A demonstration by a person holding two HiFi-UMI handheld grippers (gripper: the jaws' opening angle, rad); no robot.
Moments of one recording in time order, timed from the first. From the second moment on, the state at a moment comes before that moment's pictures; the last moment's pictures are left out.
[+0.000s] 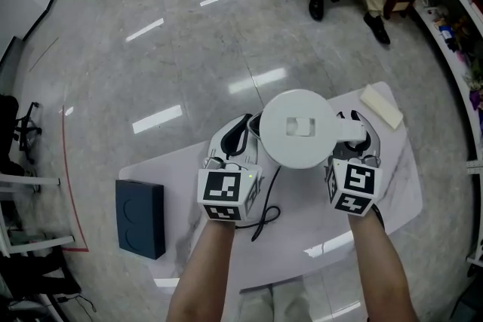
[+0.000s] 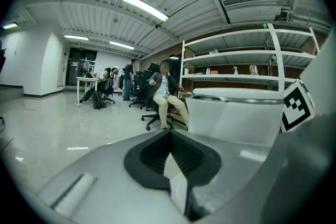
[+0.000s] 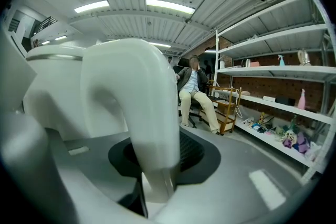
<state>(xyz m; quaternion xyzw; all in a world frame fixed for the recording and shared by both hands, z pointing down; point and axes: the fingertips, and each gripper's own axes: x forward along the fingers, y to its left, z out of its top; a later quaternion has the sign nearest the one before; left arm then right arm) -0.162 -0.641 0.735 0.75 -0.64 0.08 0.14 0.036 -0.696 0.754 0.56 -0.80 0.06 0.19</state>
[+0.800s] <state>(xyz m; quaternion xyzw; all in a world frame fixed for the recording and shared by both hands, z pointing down) -0.173 -0.618 0.639 0.75 -0.65 0.06 0.09 0.032 -0.667 0.658 0.56 -0.81 0.08 0.15</state>
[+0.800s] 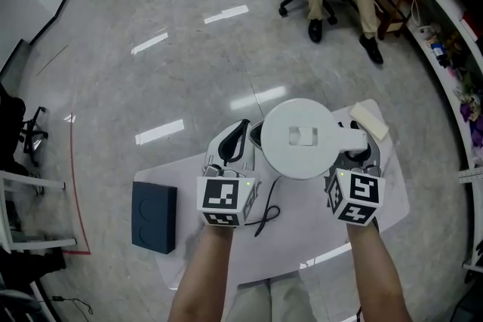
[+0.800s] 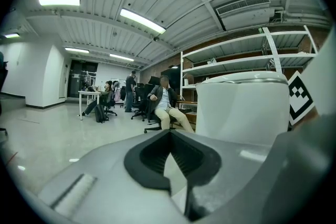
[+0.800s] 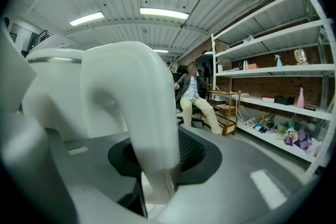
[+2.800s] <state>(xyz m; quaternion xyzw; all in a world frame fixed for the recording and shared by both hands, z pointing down) -0.131 -0.474 0.241 0.74 -0.67 -0.02 0.03 0.094 -0.525 0.262 0.59 -0.80 0.09 0.07</state>
